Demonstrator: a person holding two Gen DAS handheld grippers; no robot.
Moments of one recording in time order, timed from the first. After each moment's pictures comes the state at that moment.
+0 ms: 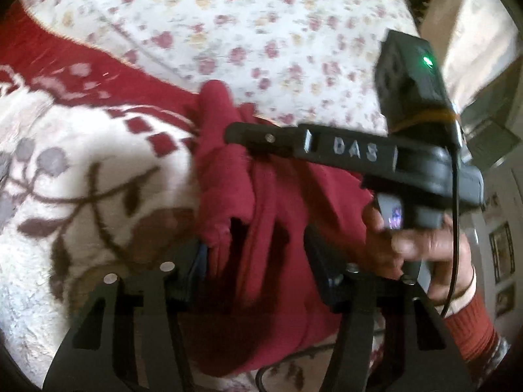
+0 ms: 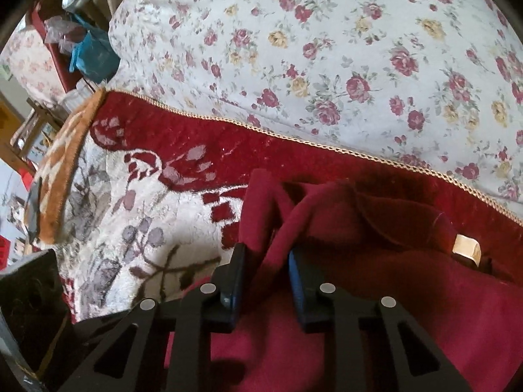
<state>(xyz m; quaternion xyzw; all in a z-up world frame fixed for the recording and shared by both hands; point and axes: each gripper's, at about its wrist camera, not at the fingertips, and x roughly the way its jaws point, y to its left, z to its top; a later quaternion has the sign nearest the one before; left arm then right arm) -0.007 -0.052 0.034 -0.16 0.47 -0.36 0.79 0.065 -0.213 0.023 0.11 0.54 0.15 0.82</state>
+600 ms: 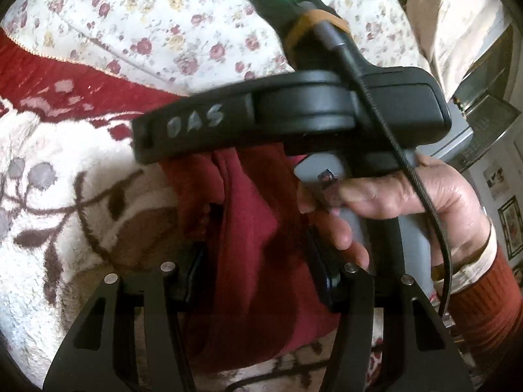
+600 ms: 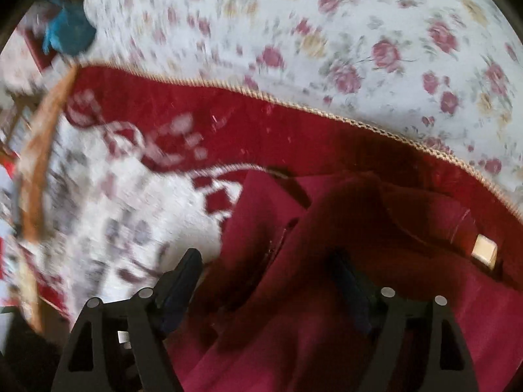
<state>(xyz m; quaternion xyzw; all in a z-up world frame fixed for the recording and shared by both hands) -0.012 -0.064 0.033 -0.12 0.47 -0.37 0.79 0.105 -0.164 -0.007 0.02 0.63 0.12 0.77</state>
